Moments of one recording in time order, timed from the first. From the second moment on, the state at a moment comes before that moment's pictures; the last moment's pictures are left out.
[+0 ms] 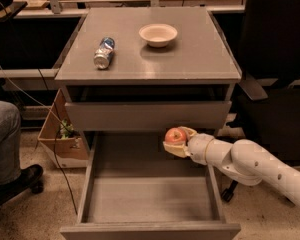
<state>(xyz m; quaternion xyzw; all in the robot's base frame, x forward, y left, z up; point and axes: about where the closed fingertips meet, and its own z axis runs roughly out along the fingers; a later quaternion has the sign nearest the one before) 0.612 -0.095 0.619 -0.34 0.75 0.24 0.52</state>
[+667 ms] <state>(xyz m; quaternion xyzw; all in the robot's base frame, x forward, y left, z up) 0.611 -0.104 0.643 -0.35 0.74 0.21 0.53</state>
